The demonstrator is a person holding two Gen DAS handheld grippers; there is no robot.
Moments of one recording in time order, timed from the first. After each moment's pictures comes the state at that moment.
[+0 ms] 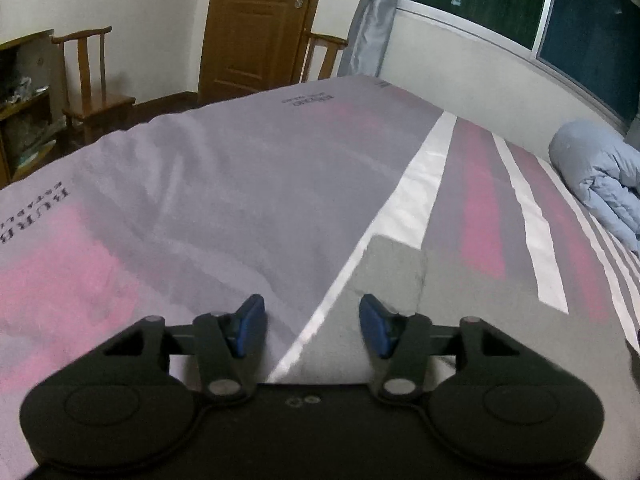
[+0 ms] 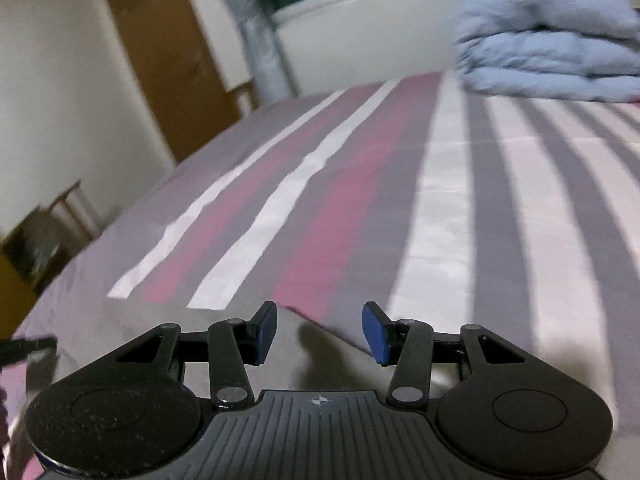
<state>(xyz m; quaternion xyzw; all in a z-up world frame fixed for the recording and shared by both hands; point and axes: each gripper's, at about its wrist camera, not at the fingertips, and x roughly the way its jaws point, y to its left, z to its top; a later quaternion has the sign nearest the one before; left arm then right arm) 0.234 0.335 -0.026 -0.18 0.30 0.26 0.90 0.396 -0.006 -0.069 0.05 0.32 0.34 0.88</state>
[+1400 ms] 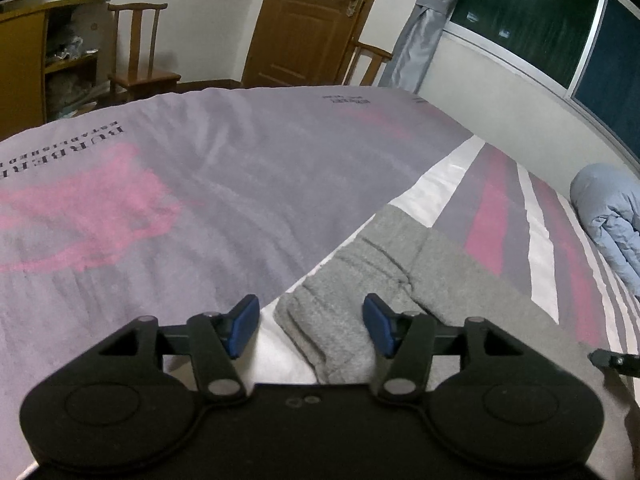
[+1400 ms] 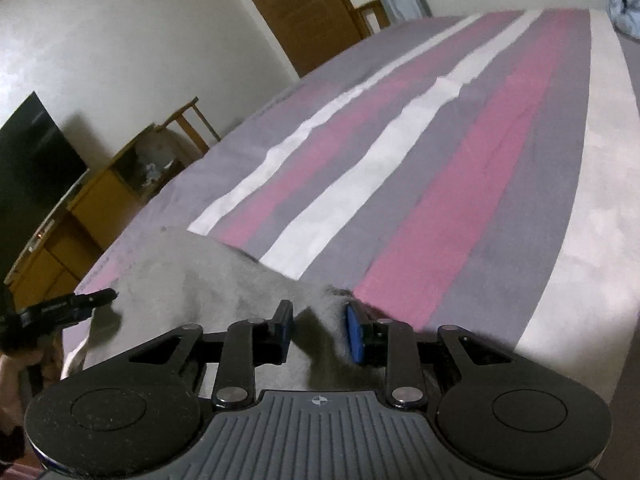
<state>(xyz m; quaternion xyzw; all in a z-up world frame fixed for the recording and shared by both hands) 0.196 0.304 -0.034 -0.25 0.28 0.31 0.88 0.453 0.028 -0.103 0.03 0.39 0.52 0.76</state>
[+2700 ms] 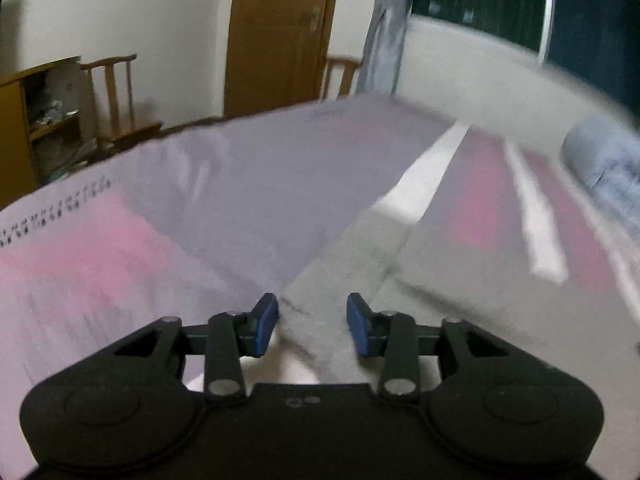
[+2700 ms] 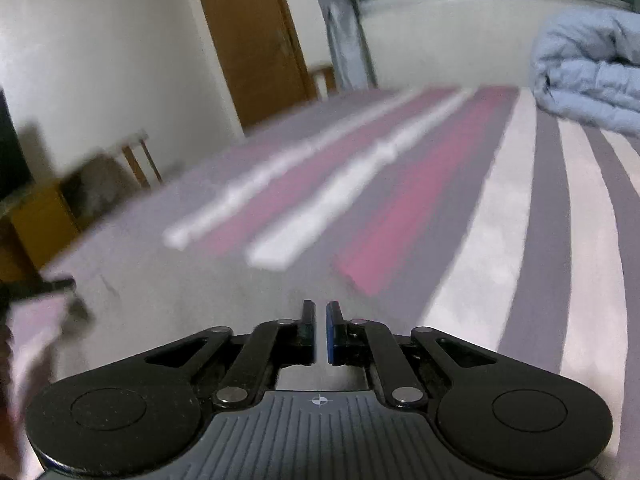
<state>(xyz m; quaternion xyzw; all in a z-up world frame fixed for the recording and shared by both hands) 0.204 0.278 -0.039 -0.14 0.29 0.31 0.90 0.362 -0.017 -0.098 -0.04 0.33 0.38 0.86</state>
